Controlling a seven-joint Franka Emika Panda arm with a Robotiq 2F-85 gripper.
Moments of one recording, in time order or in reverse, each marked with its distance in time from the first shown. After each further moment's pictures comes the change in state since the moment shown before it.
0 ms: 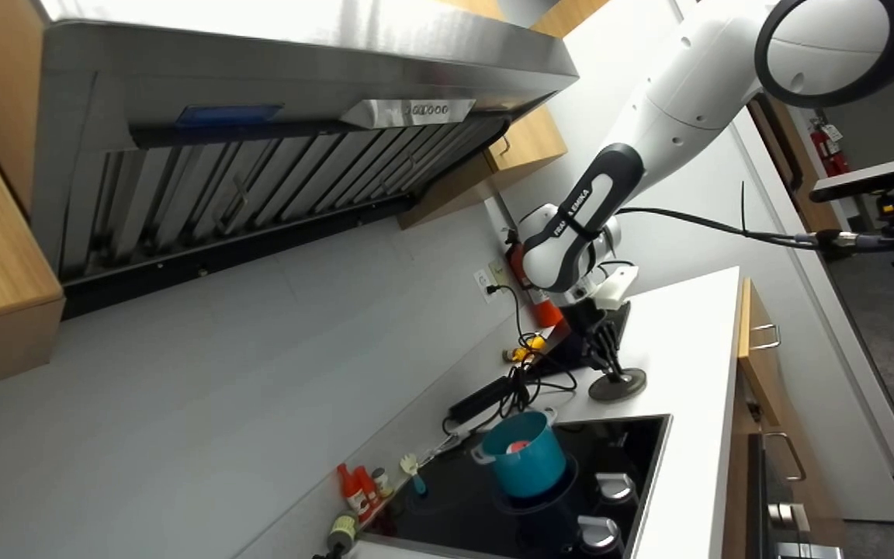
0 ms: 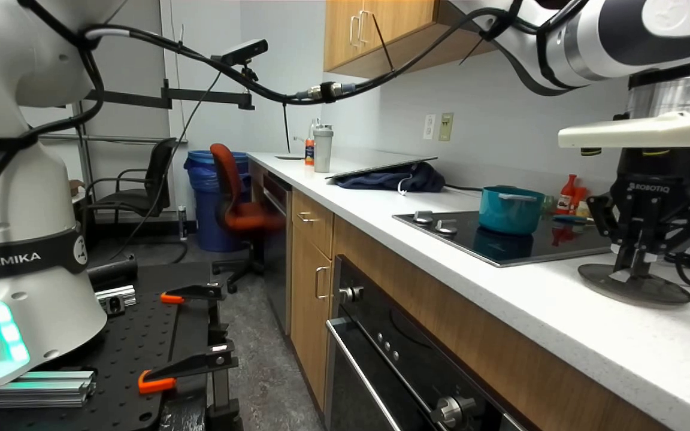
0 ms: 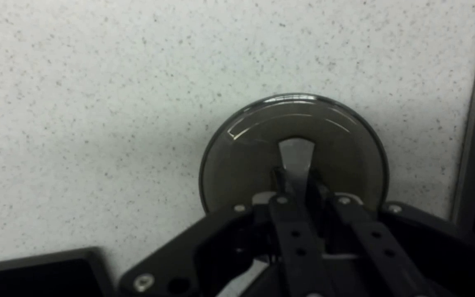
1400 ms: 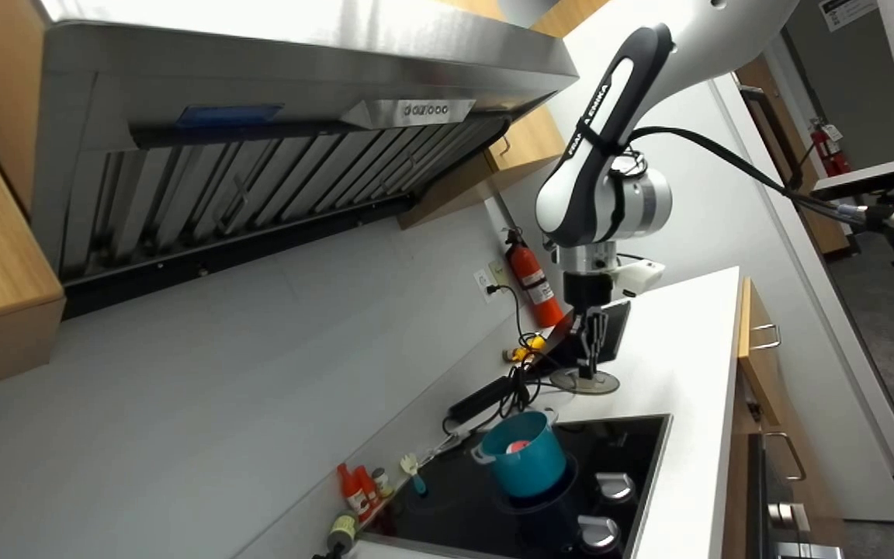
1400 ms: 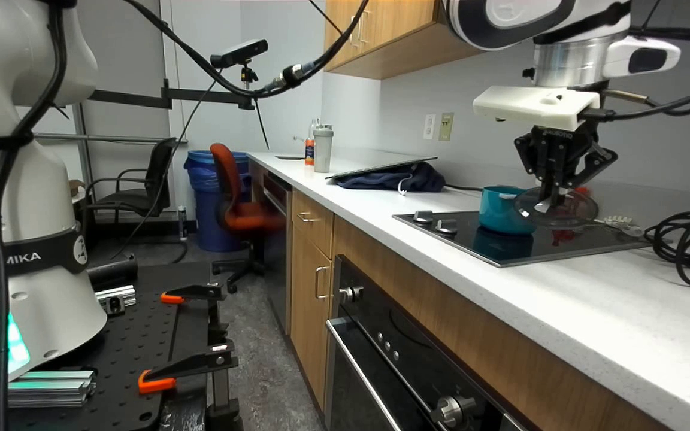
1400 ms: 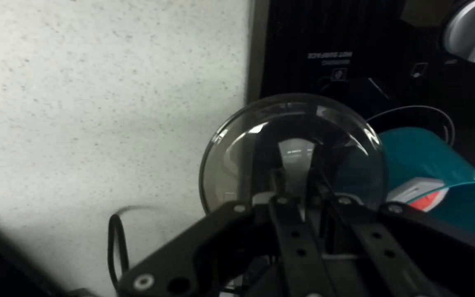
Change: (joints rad) arm -0.062 -0.434 0.166 -0.638 0.404 0.472 -0.302
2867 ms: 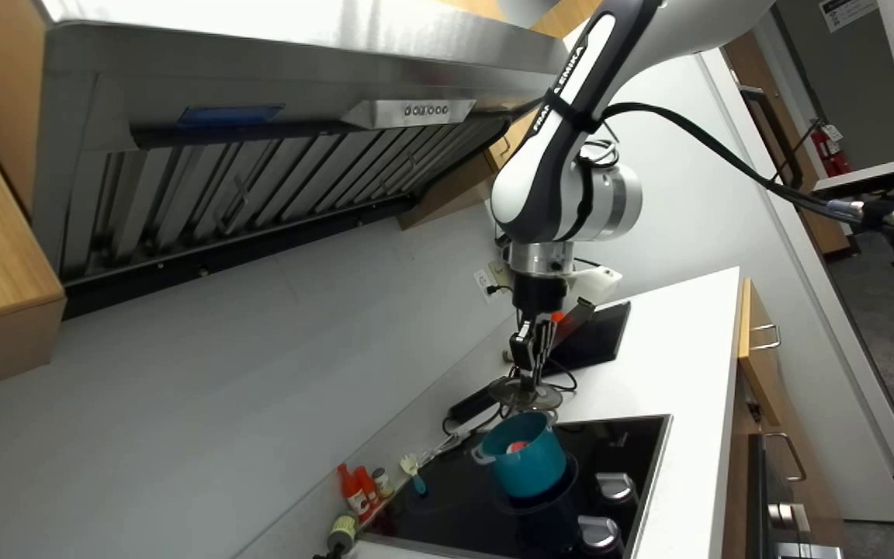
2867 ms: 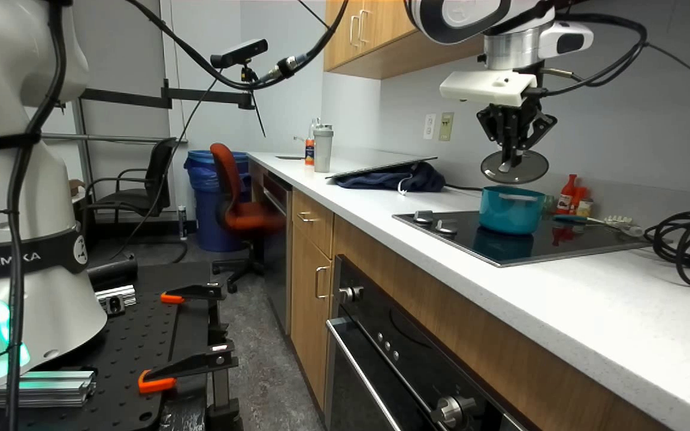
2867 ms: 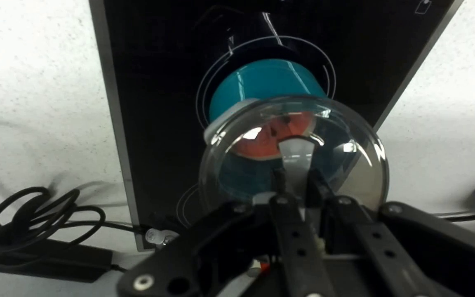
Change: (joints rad) arm 0.147 -0.063 0.023 -0.020 0.059 0.085 0.002
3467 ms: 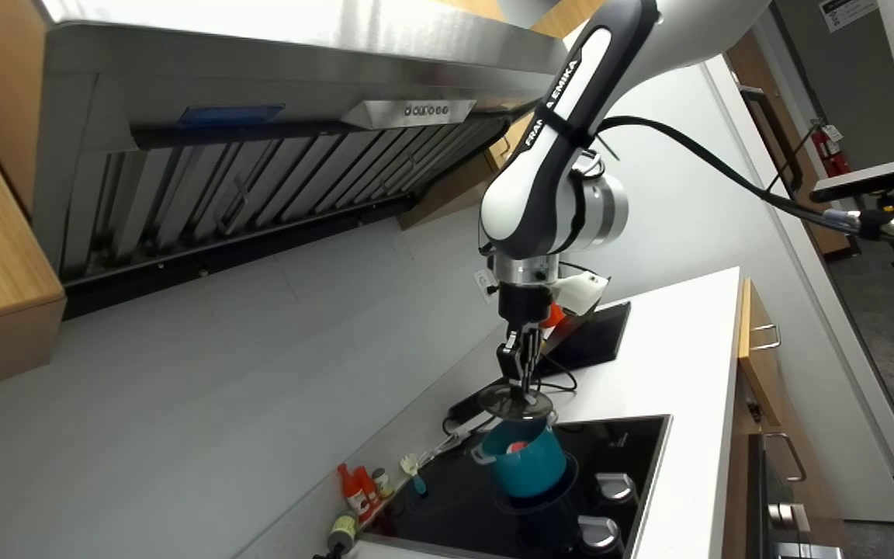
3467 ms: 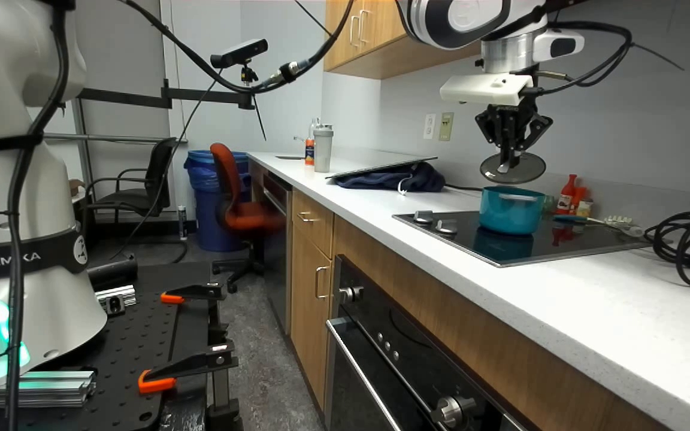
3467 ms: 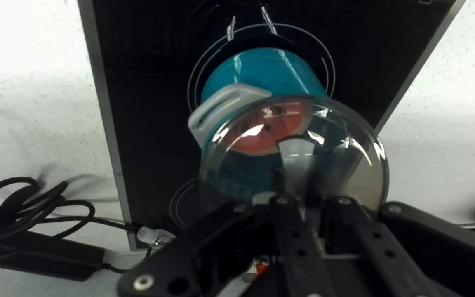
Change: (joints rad) arm 0.033 0.041 -0.003 0.052 -0.113 0.000 0.102
